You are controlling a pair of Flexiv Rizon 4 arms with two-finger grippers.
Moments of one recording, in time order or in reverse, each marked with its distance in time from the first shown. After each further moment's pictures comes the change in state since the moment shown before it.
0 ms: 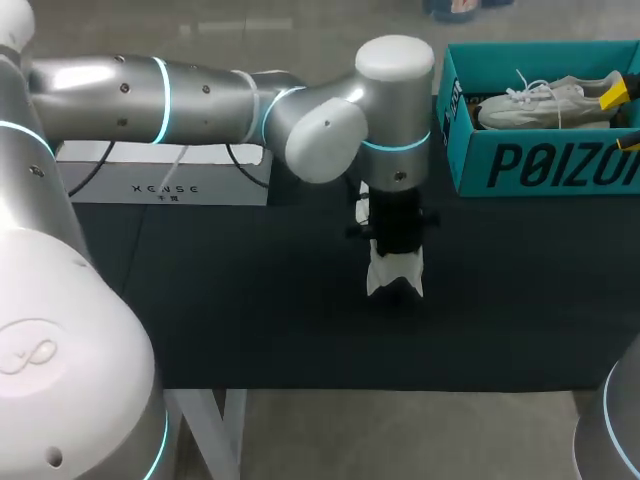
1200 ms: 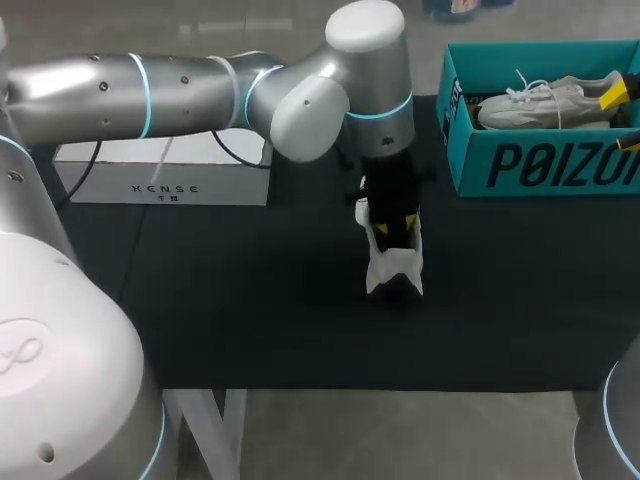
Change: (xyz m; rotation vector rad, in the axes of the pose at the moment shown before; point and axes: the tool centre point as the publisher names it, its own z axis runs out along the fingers) left arm -0.017 0.063 -0.042 -0.114 -0.111 -0.063; right arm 0.000 0.000 0.000 0.000 0.000 0.000
